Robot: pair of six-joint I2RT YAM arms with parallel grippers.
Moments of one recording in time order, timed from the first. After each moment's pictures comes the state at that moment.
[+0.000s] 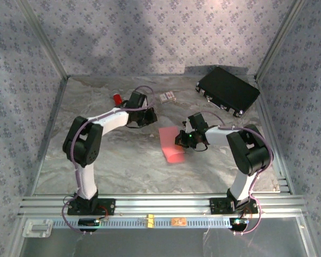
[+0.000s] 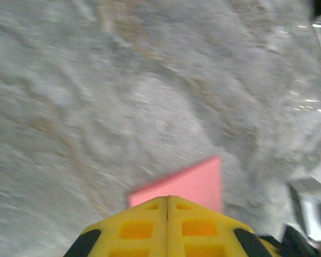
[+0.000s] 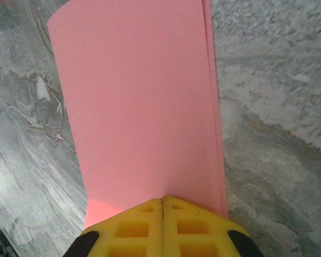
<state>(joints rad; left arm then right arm) -0.52 1.90 1.29 -0.27 0.37 -0.75 0.44 1.76 0.83 -0.10 -0.50 0.64</state>
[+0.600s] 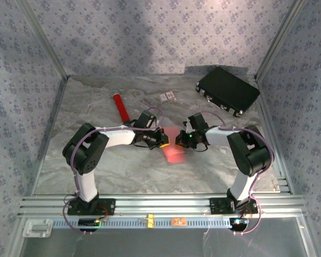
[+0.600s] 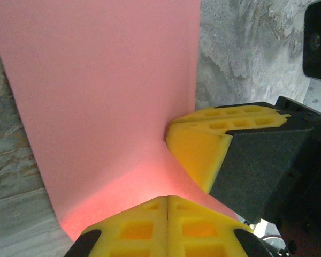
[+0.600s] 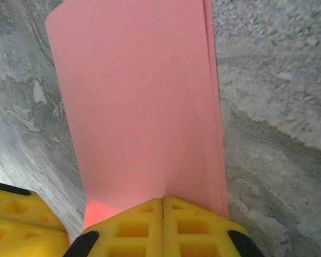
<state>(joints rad) -0.68 1.86 1.01 -0.05 0.58 -0.97 0.44 1.75 0.82 -0.09 -0.48 0.65</state>
